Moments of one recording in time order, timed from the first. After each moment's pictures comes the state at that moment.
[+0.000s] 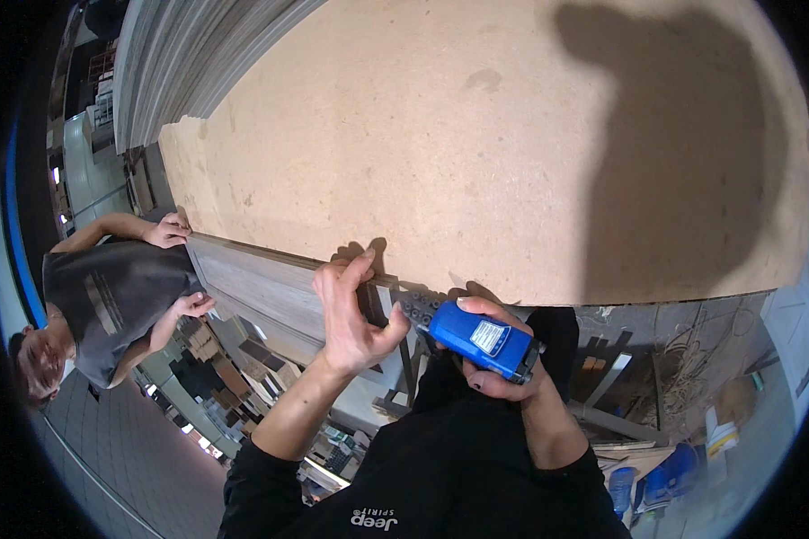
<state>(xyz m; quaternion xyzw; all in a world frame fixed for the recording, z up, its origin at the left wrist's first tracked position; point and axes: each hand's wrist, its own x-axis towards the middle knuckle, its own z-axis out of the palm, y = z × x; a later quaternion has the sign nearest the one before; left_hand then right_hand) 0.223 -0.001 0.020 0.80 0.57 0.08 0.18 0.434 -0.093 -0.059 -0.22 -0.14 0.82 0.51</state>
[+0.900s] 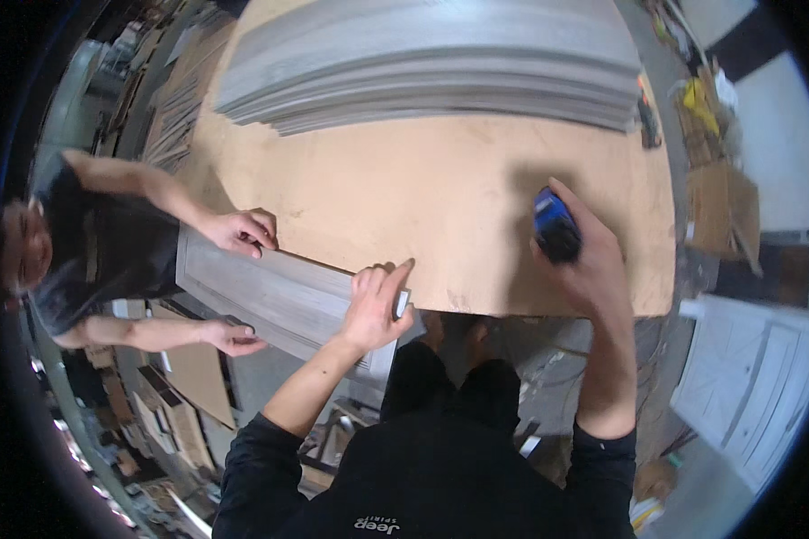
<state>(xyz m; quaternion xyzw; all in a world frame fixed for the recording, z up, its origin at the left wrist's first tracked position) 0.224 0.024 0.009 0.80 0.55 0.13 0.19 0.545 0.100 0.095 -0.64 -0.64 0.32 0.27</state>
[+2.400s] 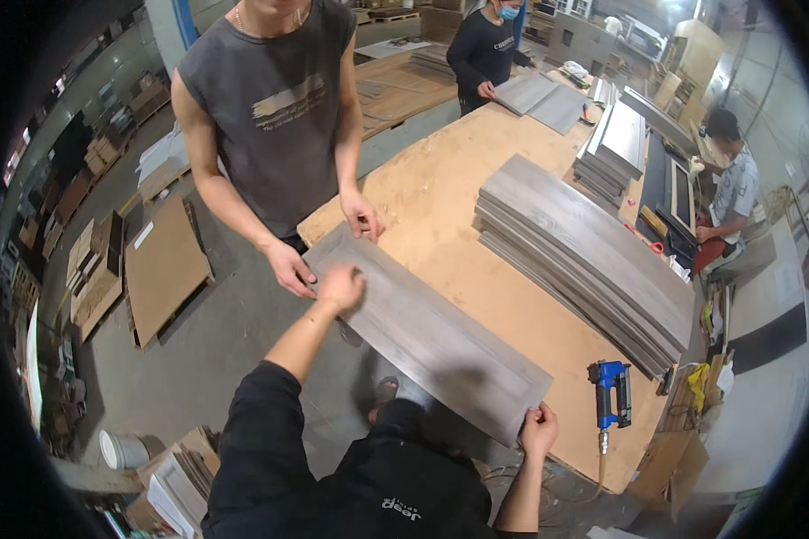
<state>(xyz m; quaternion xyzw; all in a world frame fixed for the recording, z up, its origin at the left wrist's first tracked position) -0.130 0.017 0.008 0.44 0.87 0.21 0.11 0.407 0.039 -0.047 -0.69 -0.59 0.27 0.30</state>
